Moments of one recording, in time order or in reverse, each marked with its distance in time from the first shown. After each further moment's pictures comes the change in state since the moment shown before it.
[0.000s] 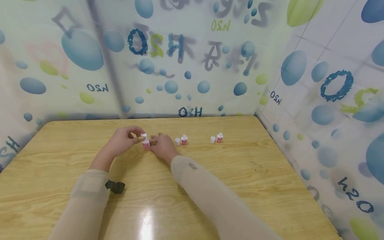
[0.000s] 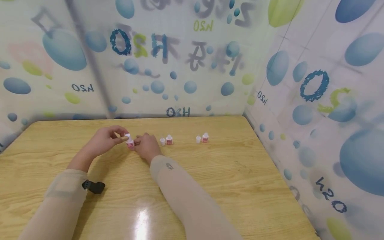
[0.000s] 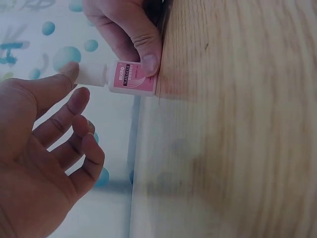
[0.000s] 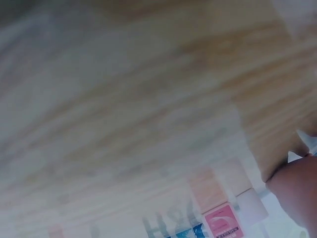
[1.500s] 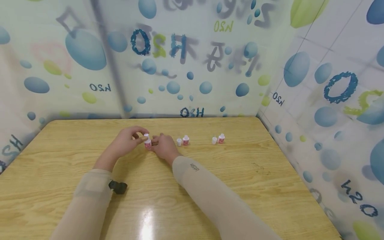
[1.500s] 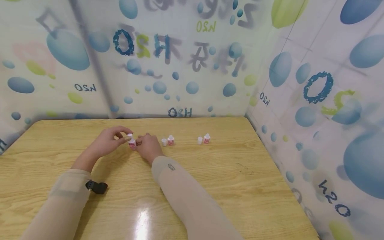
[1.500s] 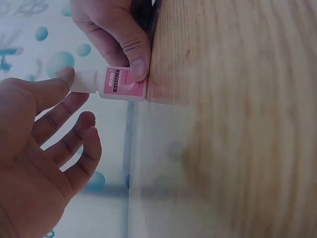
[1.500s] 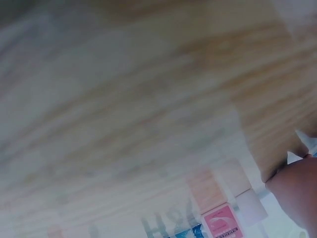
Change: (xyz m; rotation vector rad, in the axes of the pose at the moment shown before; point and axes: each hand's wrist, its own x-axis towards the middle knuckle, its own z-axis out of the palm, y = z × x) left_hand 0.000 0.001 0.006 0.015 -0.001 0.026; right_hand 0.000 0.000 0.000 0.014 0.003 -0.005
